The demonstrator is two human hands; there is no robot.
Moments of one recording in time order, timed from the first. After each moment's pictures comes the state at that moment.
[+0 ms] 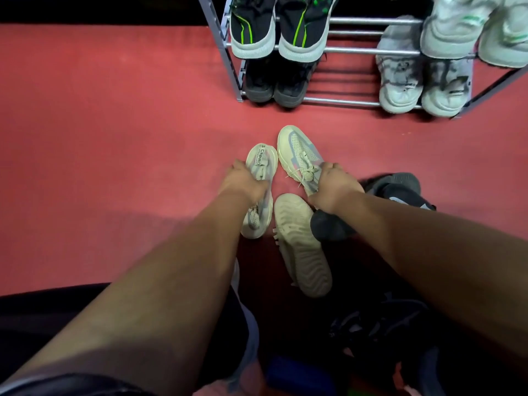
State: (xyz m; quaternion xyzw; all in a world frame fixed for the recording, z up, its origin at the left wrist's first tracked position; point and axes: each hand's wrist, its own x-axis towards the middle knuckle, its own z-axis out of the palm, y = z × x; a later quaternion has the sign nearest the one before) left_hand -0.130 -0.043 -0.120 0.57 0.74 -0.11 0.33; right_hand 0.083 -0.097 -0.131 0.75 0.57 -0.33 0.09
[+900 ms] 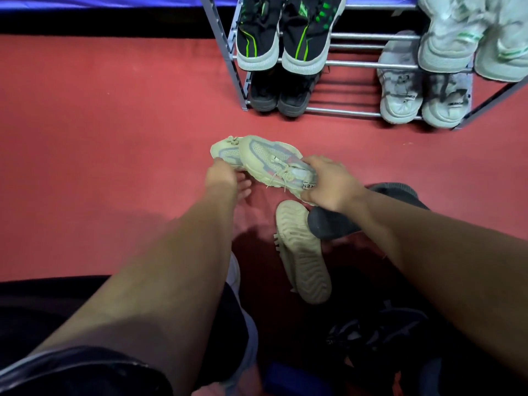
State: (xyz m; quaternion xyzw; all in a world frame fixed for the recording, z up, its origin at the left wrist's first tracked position) left_hand -0.140 -0.027 -0.083 0.14 0.78 0.26 0.55; right_hand 0.088 -0.086 -0.097 0.67 0.63 -0.39 -0.06
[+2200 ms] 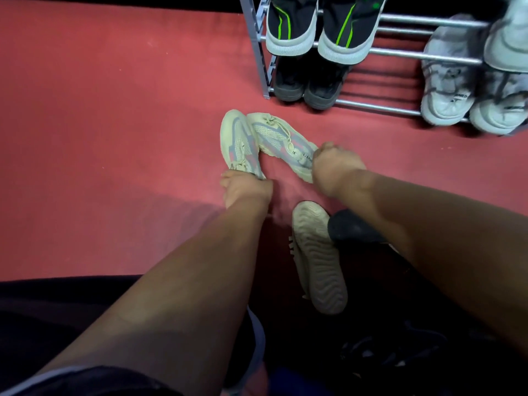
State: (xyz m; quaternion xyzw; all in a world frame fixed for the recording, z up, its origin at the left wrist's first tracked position) left_hand -0.143 -0.035 -0.134 0.37 0.87 -0.03 0.31; right_hand 0.039 -0.018 -0.113 0.64 0.71 -0.20 0.23
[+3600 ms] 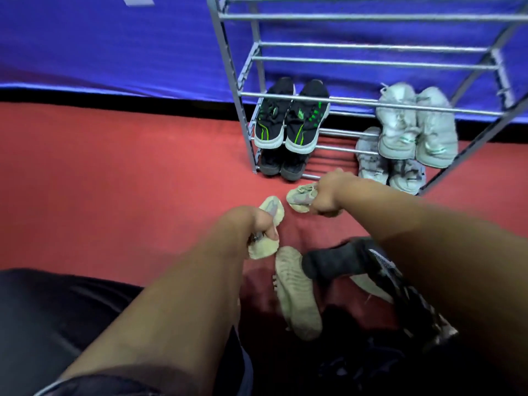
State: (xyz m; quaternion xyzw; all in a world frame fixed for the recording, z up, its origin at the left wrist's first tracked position) left_hand -0.108 -0.051 0.032 0.39 0.69 -0.23 0.56; right_hand 0.089 -0.040 0.081 0.68 0.65 -0.22 0.26
